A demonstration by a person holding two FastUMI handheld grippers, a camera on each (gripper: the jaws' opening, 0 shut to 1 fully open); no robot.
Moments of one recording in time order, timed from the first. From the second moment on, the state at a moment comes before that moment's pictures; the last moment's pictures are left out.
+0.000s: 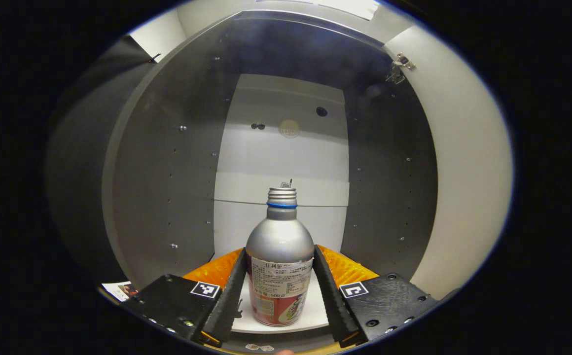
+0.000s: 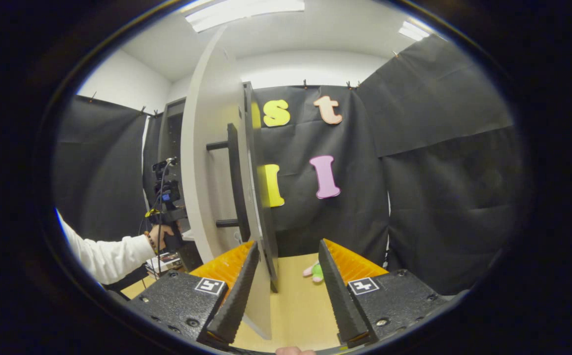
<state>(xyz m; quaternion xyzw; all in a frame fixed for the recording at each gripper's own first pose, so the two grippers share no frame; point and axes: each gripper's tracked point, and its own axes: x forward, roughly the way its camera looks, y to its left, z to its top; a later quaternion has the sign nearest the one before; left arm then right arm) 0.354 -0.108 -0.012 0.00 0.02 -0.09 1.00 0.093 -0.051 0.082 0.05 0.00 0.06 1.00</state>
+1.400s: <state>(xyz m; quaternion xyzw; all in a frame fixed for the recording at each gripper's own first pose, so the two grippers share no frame) 0.081 0.030 -0.243 0.04 0.10 0.03 0.99 0.086 -0.036 0.100 0.02 -0.01 0.05 1.00</state>
